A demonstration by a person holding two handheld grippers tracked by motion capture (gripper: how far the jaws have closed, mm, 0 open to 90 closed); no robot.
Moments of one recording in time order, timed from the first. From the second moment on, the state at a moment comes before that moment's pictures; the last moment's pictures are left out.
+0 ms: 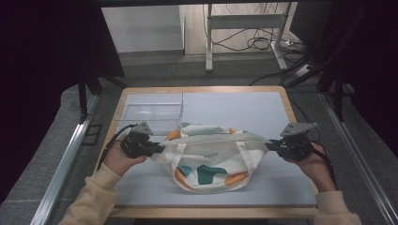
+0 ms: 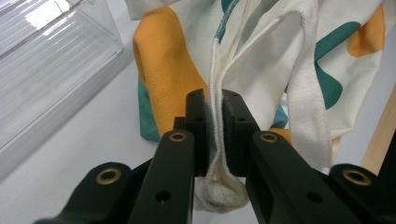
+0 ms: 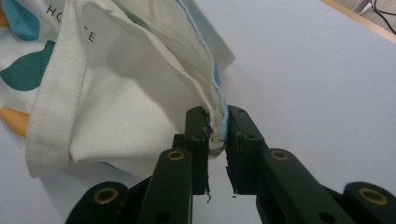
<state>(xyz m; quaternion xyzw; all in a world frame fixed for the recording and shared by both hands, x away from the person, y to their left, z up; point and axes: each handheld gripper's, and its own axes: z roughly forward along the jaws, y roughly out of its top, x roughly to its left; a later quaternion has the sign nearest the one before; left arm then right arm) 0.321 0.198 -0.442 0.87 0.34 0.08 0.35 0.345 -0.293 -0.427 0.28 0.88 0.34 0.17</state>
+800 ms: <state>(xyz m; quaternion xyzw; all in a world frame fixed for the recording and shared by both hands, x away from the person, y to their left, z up) 0.309 0.206 -0.417 0.84 0.34 0.10 0.42 0.336 -0.290 -0.402 0.28 0.85 0.40 0.19</state>
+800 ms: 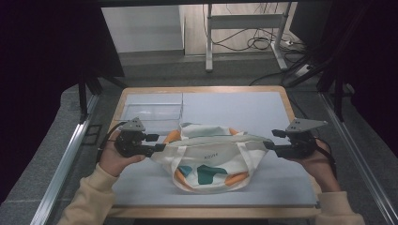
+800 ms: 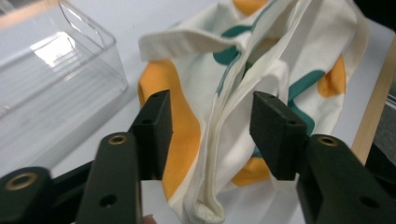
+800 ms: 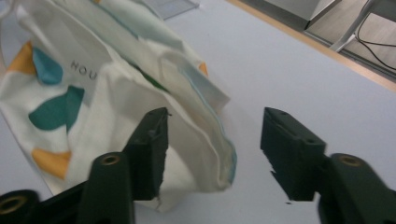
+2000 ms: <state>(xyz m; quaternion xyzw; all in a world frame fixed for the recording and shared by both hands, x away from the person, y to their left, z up) 0.319 0.171 -0.405 0.84 0.32 0.13 0.41 0.320 -0.187 -0.392 0.23 0.87 0.42 0.14</state>
